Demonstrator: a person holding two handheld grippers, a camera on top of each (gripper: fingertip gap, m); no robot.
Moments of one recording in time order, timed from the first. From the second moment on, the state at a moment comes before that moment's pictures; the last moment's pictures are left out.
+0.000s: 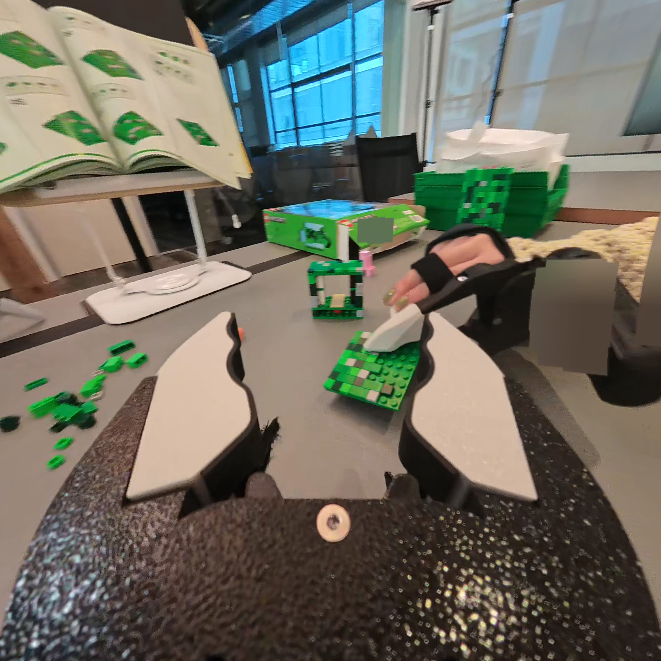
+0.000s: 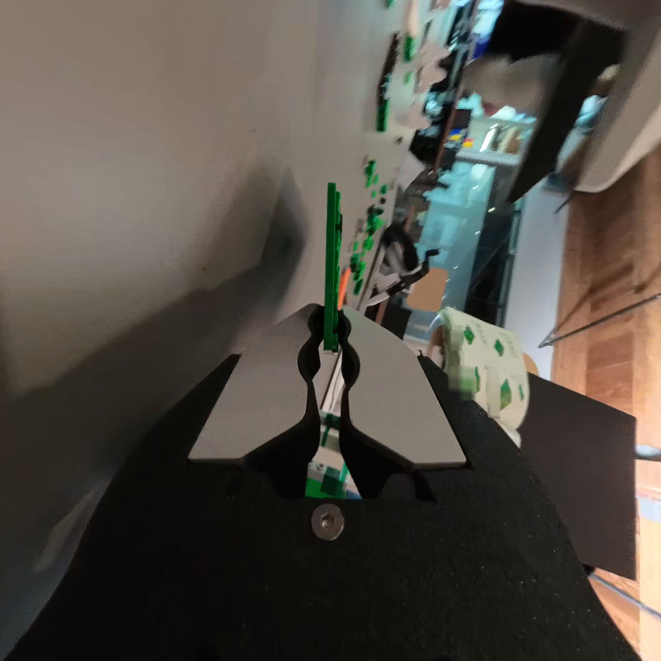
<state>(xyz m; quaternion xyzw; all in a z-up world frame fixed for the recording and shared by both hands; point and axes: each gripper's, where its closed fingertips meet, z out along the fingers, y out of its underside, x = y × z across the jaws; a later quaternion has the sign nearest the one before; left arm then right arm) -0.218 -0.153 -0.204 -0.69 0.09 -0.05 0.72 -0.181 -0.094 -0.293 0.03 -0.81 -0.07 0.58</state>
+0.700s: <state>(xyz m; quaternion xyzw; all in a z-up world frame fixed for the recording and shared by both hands) -0.229 -0.147 -0.223 -0.73 0.10 0.08 0.67 -0.110 -0.120 -0.287 -0.23 -0.88 0.28 0.32</state>
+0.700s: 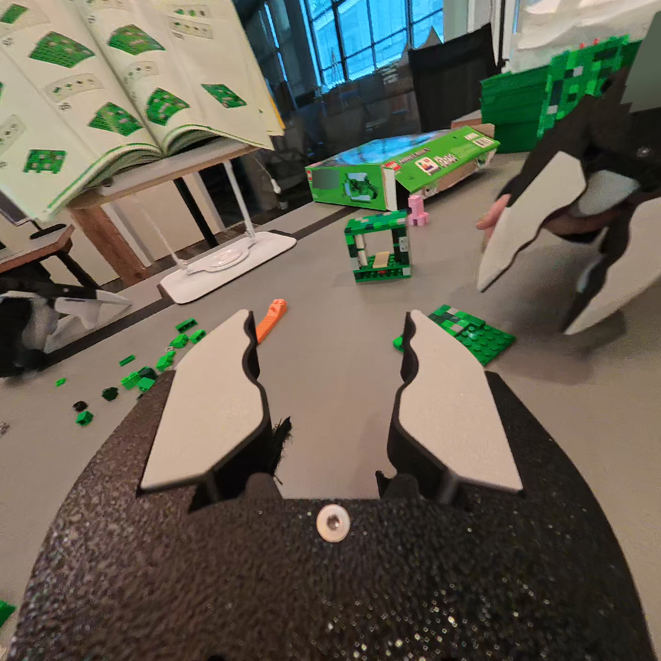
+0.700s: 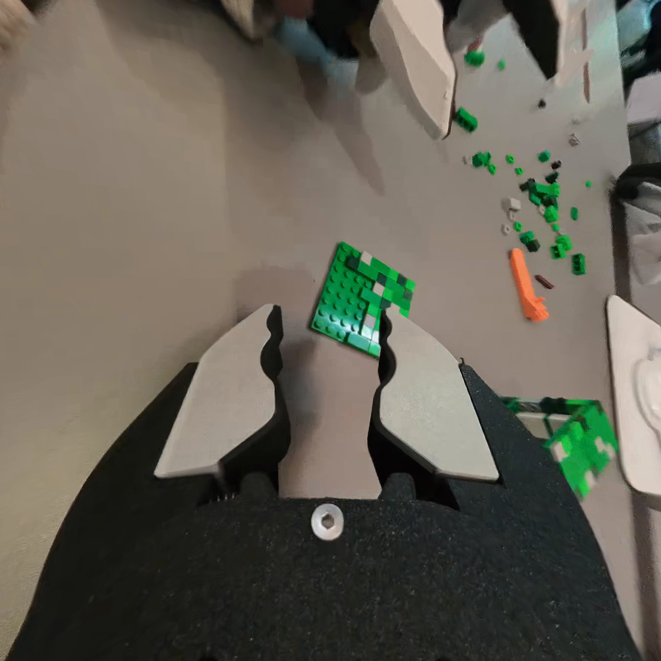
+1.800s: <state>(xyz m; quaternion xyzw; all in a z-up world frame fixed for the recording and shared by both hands) -0.241 -0.159 -0.209 -0.70 0.09 0.13 0.70 -0.134 -0.064 -0.203 -0.32 -0.59 0.47 0.57</state>
